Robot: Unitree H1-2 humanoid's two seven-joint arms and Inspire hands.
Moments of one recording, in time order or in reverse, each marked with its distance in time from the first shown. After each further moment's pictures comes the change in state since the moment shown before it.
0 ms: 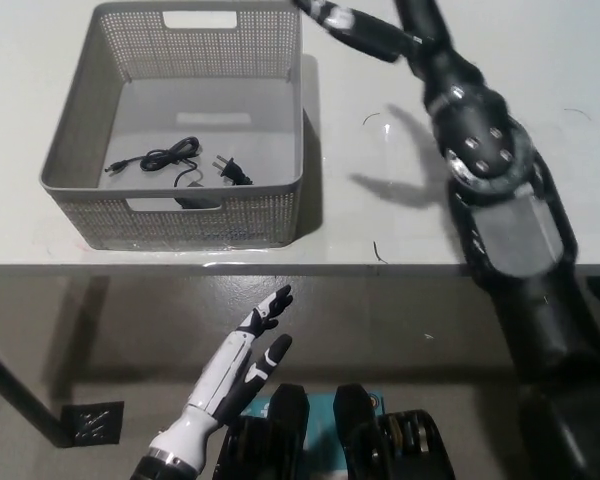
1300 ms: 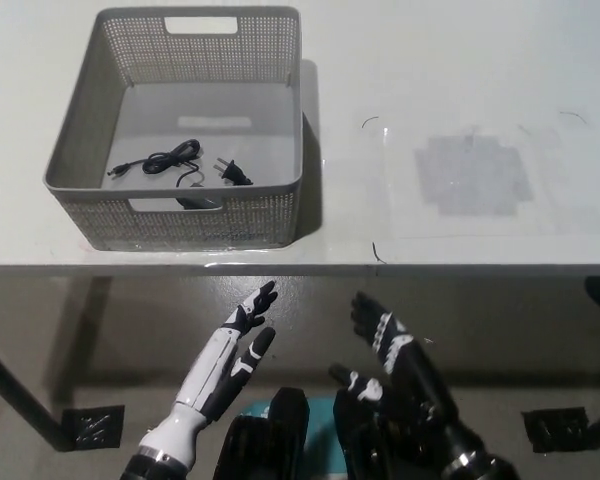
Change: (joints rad) left_arm 0.004 -0.005 0.040 0.013 -0.021 -0.002 0.000; right_arm 0.818 0.086 0.170 -0.138 0.216 -0.204 0.173
